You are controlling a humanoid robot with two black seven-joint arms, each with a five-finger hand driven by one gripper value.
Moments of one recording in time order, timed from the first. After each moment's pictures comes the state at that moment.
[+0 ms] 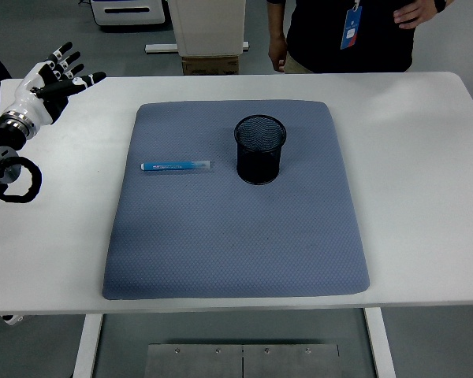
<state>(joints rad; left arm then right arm) -0.95 0.42 -0.42 -0.56 0.01 -0.13 -0.28 0.03 0.00 0.23 0.21 -0.08 0.05 0.23</state>
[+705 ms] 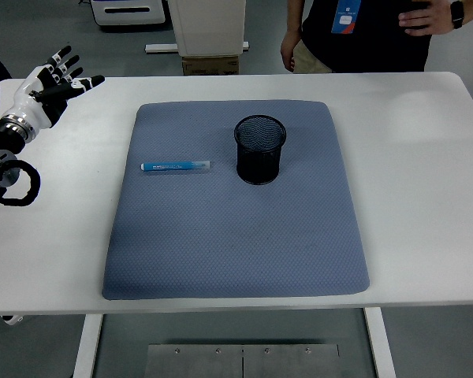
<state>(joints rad) -0.93 0.42 -0.43 -0.56 0.01 -0.14 -0.28 0.03 0.00 0.23 0.21 -0.08 0.05 0.23</state>
